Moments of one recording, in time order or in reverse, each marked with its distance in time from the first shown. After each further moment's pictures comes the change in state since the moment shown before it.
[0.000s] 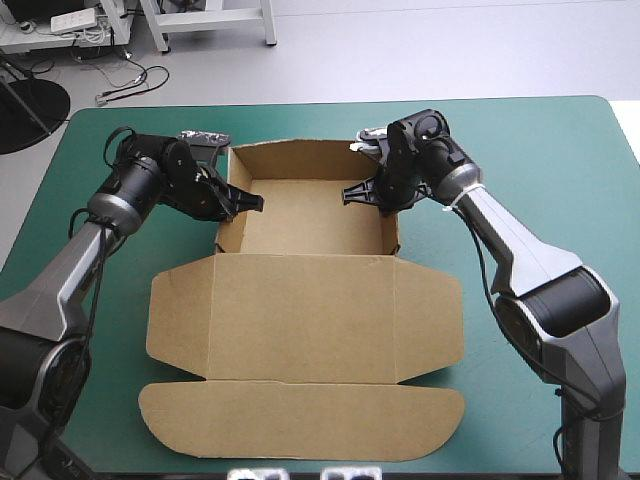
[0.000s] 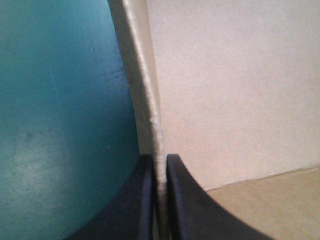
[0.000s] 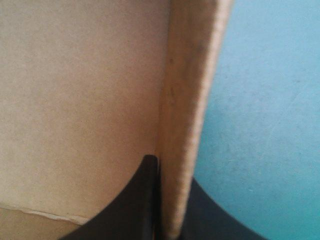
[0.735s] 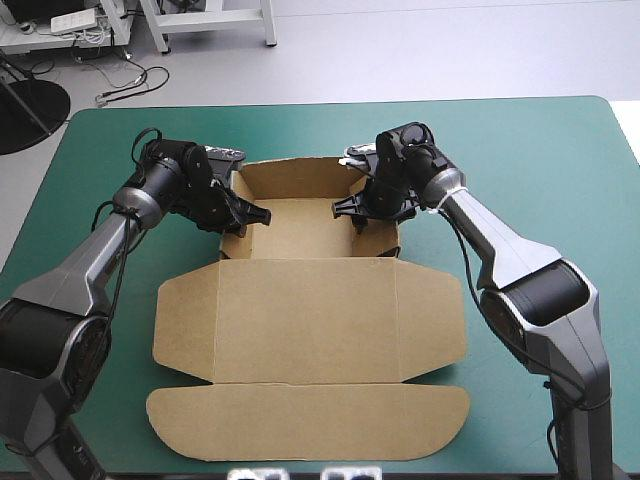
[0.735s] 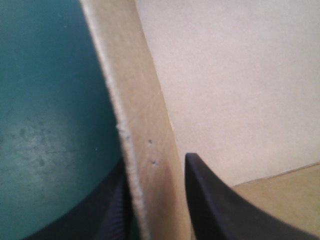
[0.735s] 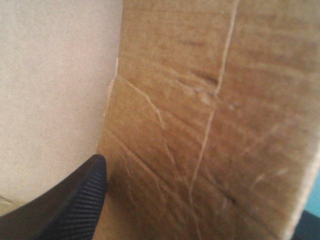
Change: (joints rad) left arm 0.000 0.096 -0.015 -0.015 0.031 0.059; right arm 0.005 0.063 -0.003 0.057 -0.015 -0.057
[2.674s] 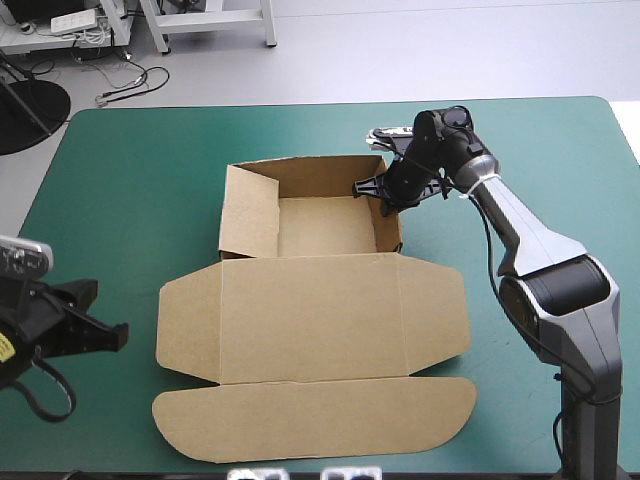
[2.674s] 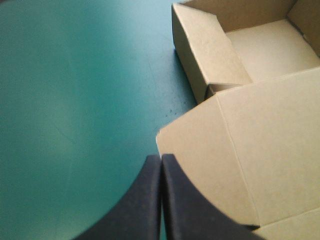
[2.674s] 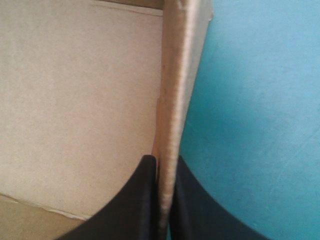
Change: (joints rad) left arm -0.010 -1.143 0.449 0.224 0.082 -0.052; right arm -0.127 -0.004 -0.022 0.143 -0.001 -0.116
